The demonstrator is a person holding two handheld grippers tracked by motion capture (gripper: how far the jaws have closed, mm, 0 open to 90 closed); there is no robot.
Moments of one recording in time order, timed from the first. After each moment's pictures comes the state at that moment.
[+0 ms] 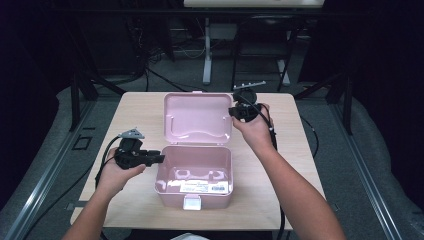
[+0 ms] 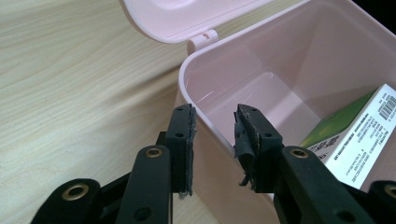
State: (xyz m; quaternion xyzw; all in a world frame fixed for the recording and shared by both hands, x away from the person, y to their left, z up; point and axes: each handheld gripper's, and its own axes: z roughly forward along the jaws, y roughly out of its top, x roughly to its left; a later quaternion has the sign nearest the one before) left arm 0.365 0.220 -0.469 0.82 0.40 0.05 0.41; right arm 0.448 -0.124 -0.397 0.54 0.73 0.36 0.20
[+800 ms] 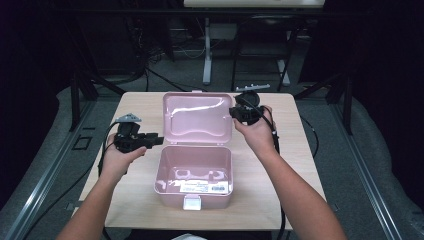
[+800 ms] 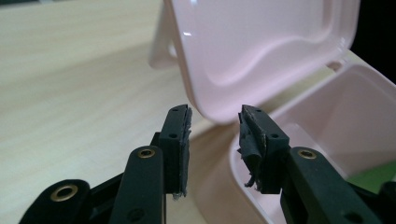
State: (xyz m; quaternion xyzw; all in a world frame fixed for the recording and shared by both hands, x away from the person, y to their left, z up) left arm 0.403 0.223 -0.445 0.78 0.42 0.10 0.44; right arm 0.436 -0.130 -0.395 0.53 0.73 0.39 0.21
